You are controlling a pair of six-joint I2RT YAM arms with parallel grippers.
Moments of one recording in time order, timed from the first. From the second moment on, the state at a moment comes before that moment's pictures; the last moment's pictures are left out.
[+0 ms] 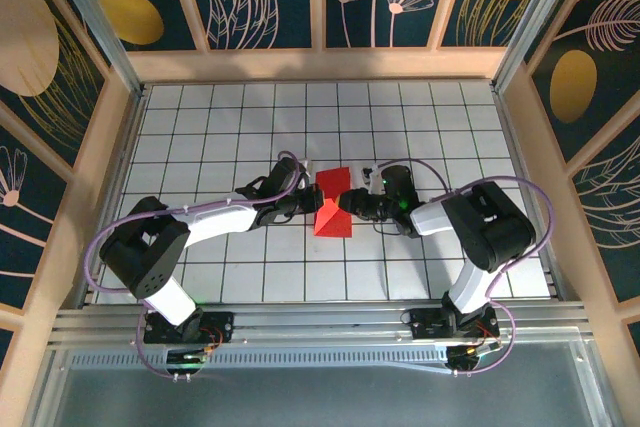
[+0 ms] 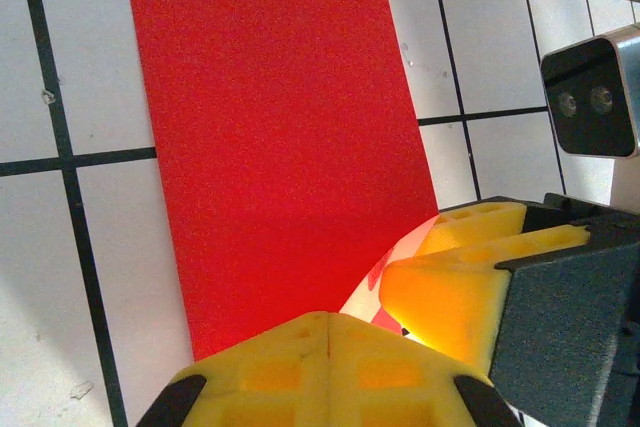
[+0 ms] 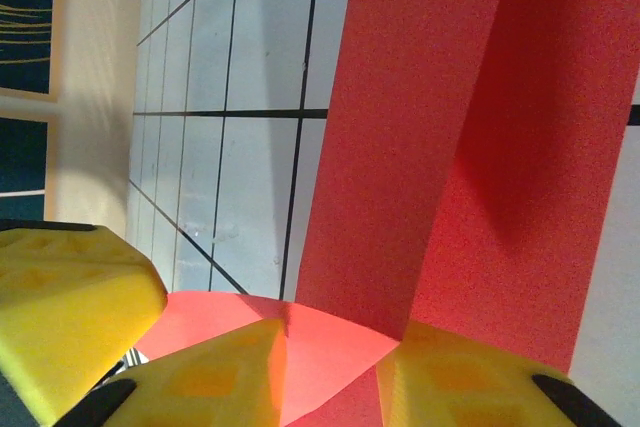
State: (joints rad) left arm -0.74 1.64 0.86 0.02 0.15 -0.77; right arm 0.49 1.72 0.54 0.58 -0.63 0.81
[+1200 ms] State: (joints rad) left arm -0.62 1.10 0.58 0.45 0.29 -0.97; right arm 0.32 1.20 0.57 0.65 -0.72 0.84
